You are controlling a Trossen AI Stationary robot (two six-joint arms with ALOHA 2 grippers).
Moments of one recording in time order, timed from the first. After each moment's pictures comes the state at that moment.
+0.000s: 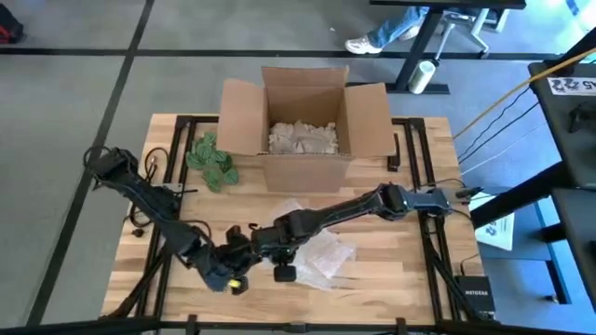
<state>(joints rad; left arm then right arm) -0.73 1.54 0.96 -0.26 -0.61 -0.81 0.28 2.44 2.24 -1.04 -0.21 0.25</state>
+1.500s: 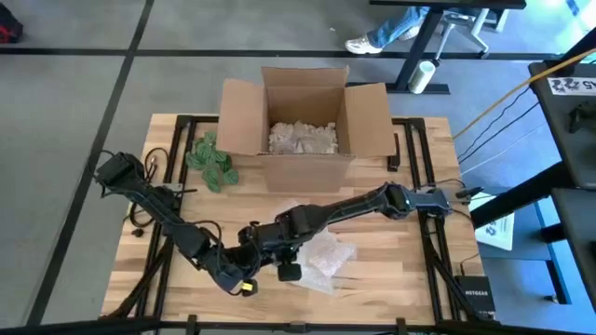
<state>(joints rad) -0.69 1.59 0.99 -0.16 -0.63 -0.68 0.28 2.39 2.35 -1.19 -0.20 0.21</state>
